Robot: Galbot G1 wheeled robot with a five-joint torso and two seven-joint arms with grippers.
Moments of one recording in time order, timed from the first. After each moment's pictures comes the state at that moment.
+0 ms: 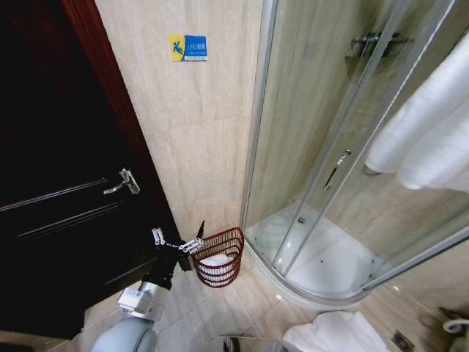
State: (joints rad) left arm 1.86 -1.47 -0.55 -2.50 -0.02 -0.02 0.13; right arm -0.43 0.52 0.99 1.97 1.35 -0.22 0.10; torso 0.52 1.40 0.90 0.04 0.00
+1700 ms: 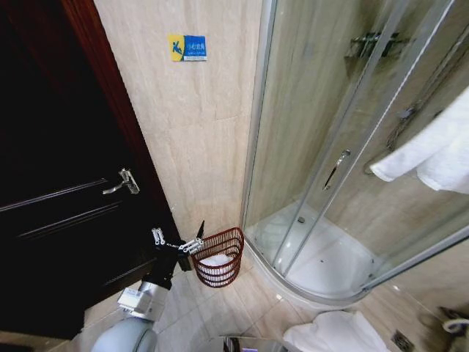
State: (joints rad) left arm 1.86 -1.47 -0.55 -2.50 -0.02 -0.02 0.13; right arm -0.49 0.42 0.99 1.80 1.03 -0.13 0.00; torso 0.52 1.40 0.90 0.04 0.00
